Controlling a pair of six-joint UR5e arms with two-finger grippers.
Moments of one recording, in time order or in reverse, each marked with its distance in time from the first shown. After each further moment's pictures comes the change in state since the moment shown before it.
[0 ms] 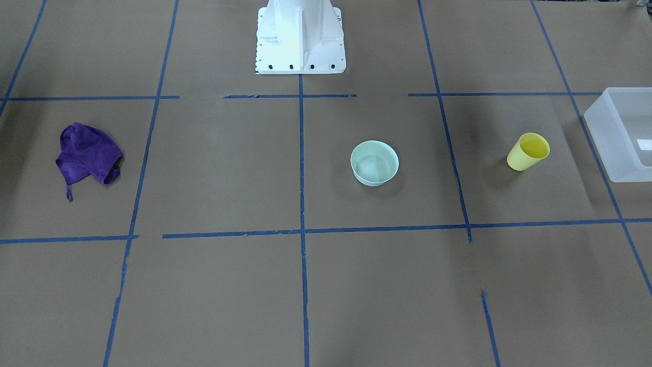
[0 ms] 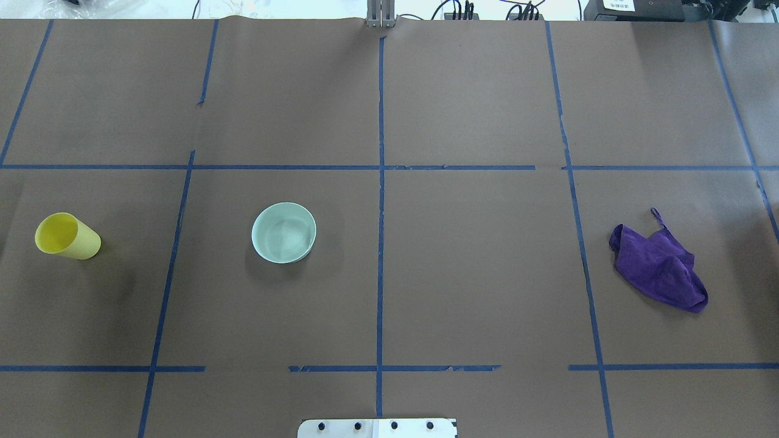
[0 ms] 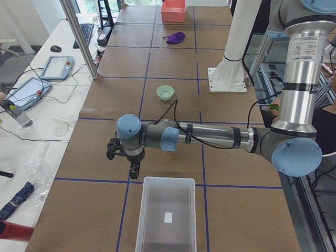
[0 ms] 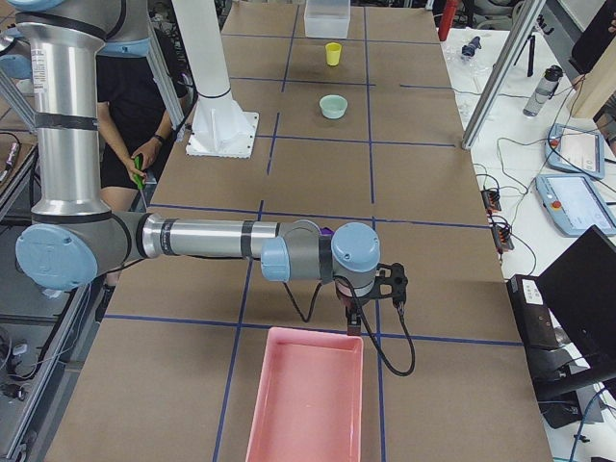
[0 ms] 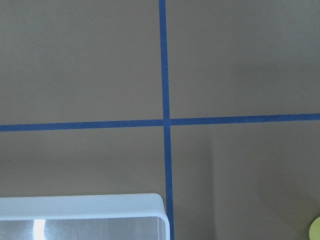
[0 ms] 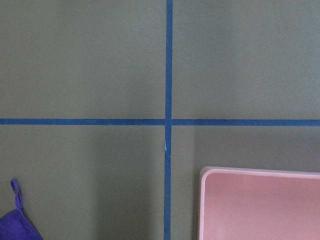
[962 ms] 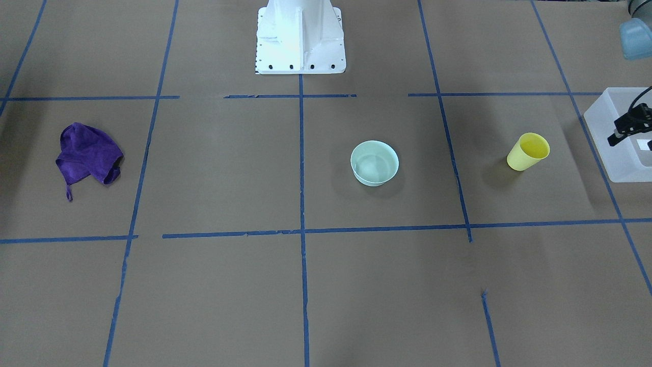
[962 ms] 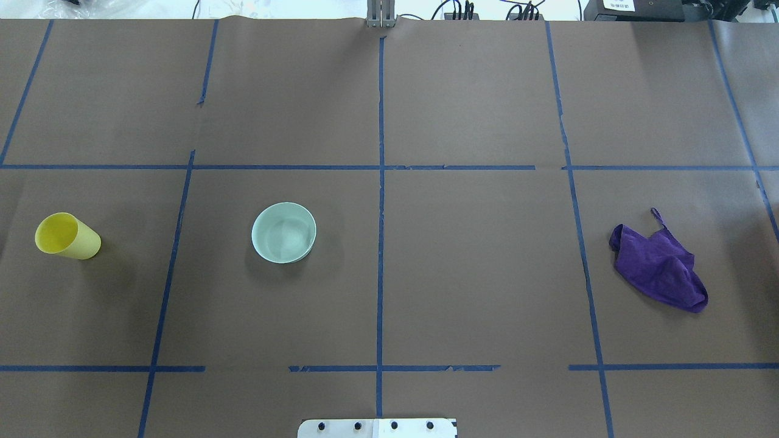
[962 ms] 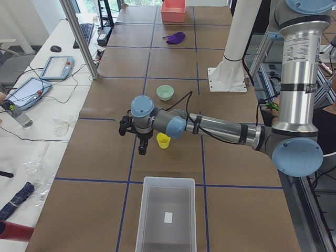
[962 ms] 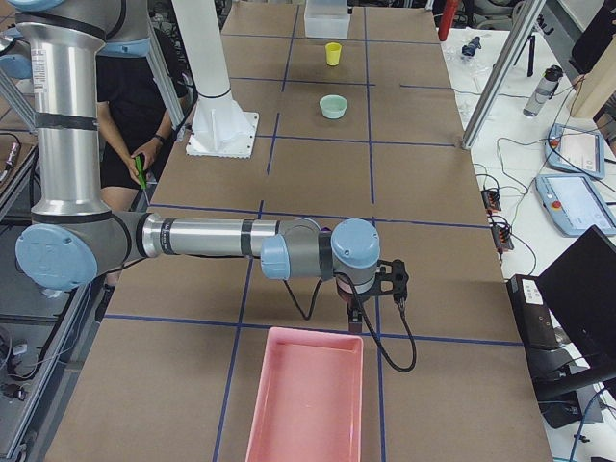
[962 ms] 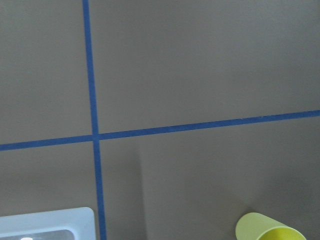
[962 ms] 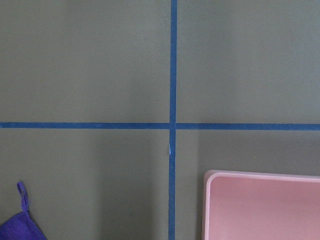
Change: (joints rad) left arm 0.191 0.107 -0.162 -0.262 -0.045 -0.306; right arm 0.000 0.000 0.013 0.008 0.004 0.013
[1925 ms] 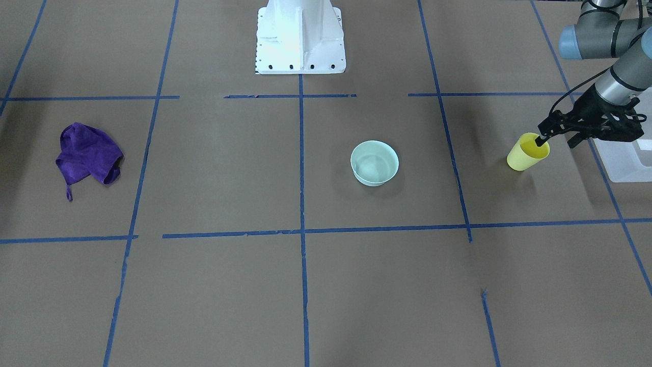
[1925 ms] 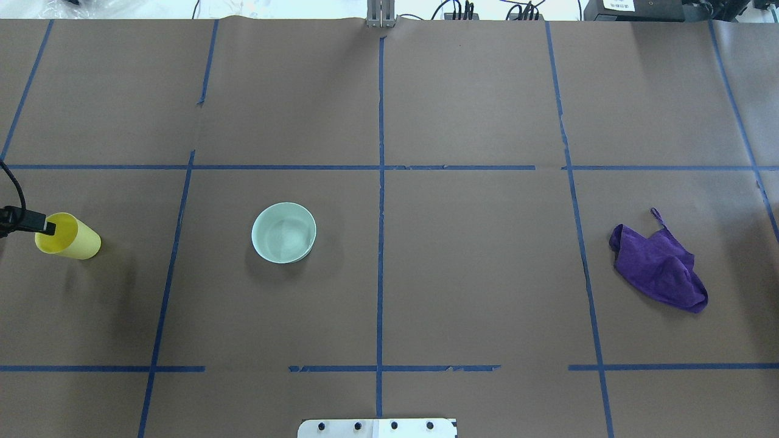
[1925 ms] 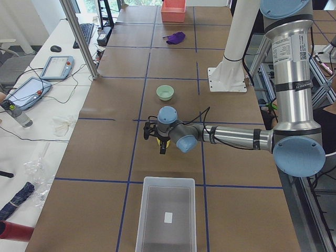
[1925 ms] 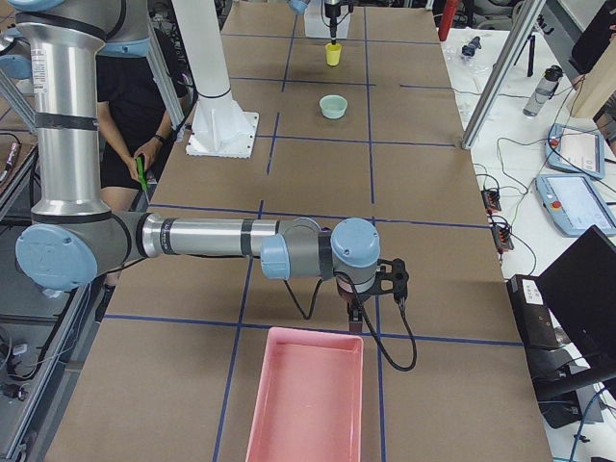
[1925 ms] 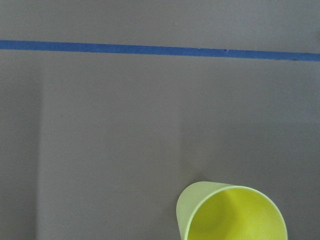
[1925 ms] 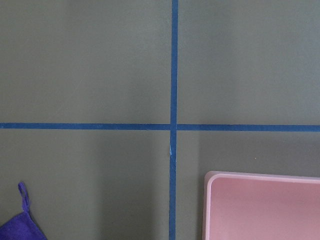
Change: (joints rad) left arm 0.305 0.097 0.061 -0.422 0.172 -0.449; right arm 0.000 0.000 0.001 0.003 0.000 0.001
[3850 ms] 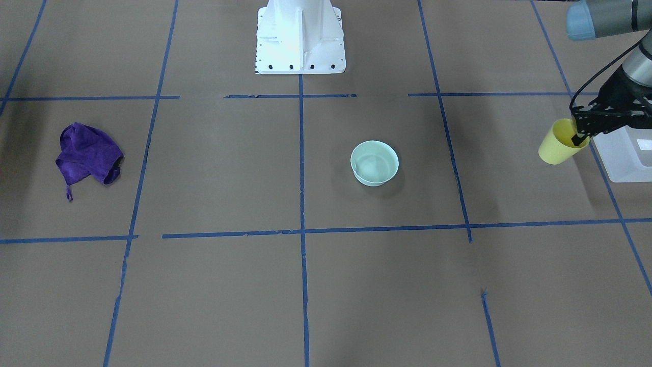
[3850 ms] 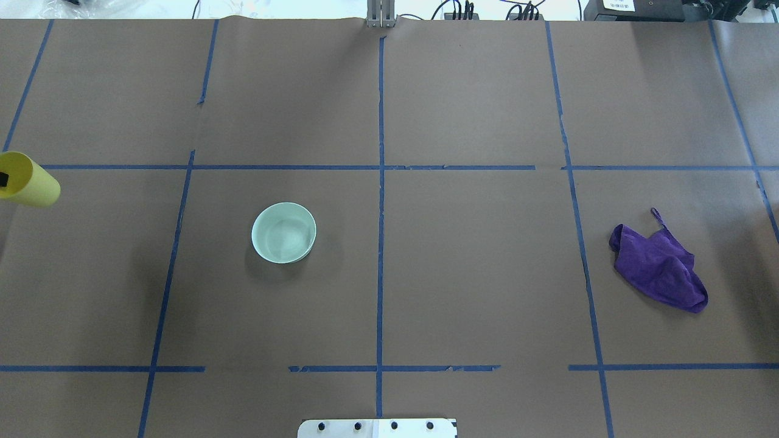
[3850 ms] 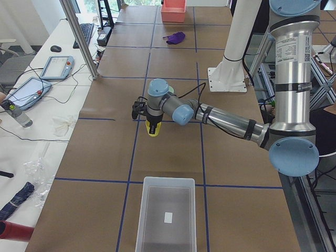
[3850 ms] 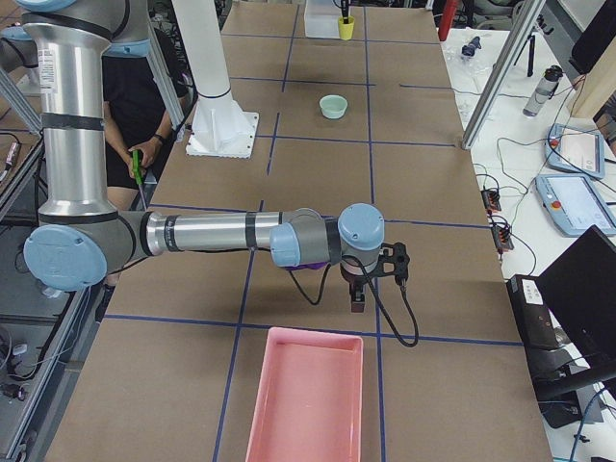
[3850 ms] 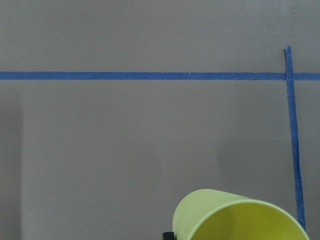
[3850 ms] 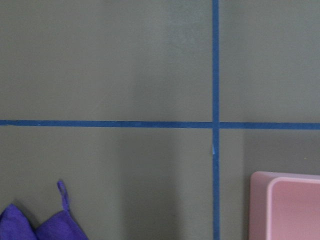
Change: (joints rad) left arm -0.204 -0.125 -0.243 0.534 0.020 0.298; right arm -0.094 0.005 0.049 0.011 0.048 0.130
